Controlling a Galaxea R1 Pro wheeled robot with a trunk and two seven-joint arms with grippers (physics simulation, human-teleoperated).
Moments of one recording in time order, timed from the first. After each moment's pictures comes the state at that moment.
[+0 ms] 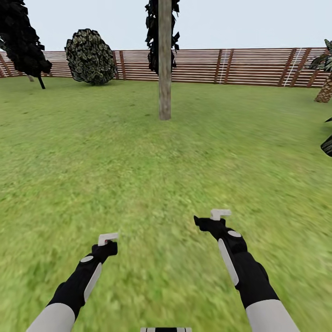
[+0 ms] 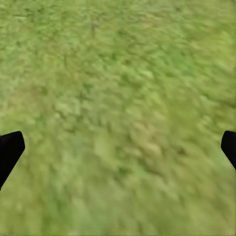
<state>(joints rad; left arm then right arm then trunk) -0.55 0.02 0.06 -0.74 0.06 0.17 0.00 -0.54 0.07 0.04 -1.19 -0.07 0.47 0.00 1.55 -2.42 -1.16</state>
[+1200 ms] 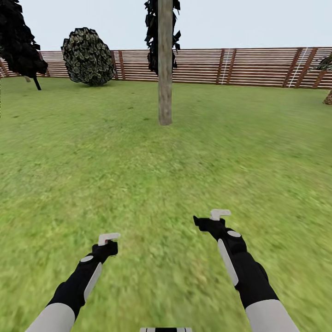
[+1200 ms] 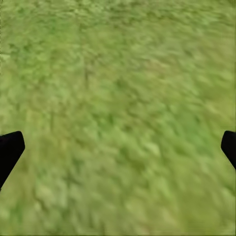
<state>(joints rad) -0.55 0.02 0.06 -0.74 0.06 0.17 -0.01 -0.54 0.07 0.04 -1.19 -0.07 0.47 0.00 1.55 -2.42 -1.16</state>
